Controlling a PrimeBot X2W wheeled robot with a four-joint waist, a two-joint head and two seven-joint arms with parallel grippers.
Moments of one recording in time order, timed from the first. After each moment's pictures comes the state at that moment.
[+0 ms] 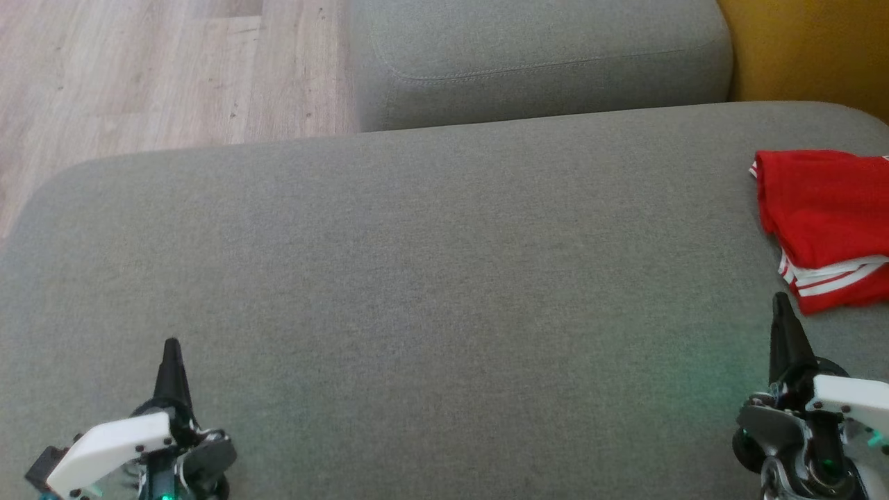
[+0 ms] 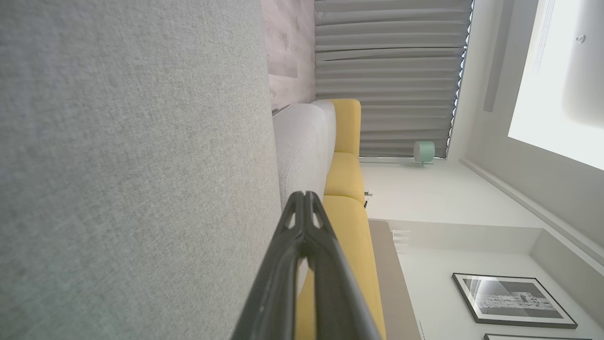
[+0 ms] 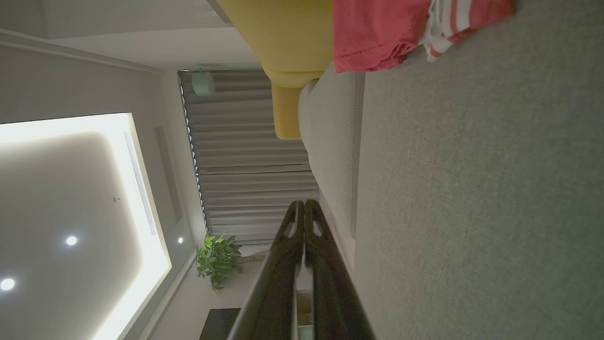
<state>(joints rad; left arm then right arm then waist) -0.06 0.07 0.04 0.27 -1.64 -0.12 0.08 -0.05 -0.06 -0.10 0.28 1.63 0.13 0.08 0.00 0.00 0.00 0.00</state>
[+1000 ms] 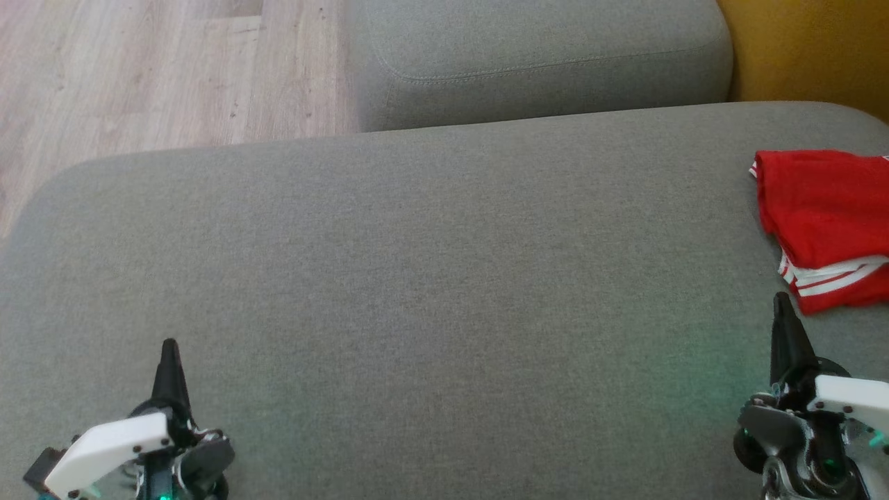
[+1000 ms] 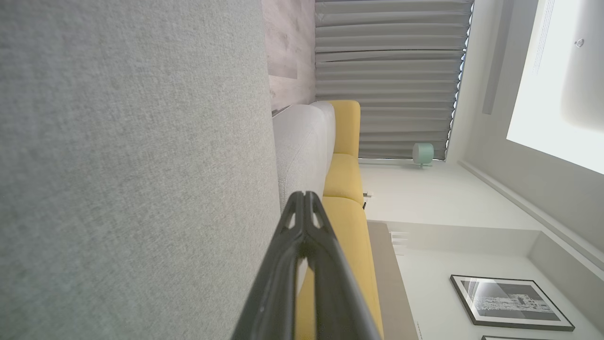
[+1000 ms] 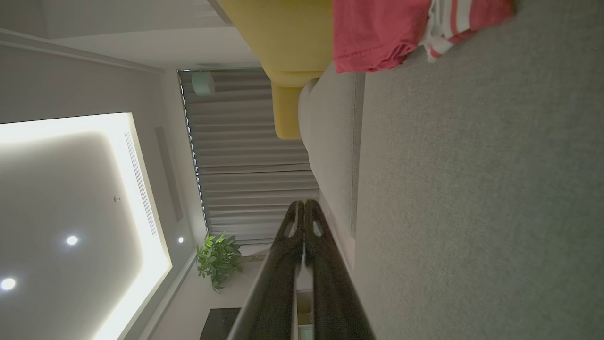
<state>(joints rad) -0.06 0.06 0.05 0.27 -1.64 -0.12 0.09 -0.05 -0.05 -0.11 0.28 1.63 0.13 0.09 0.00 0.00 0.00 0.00</state>
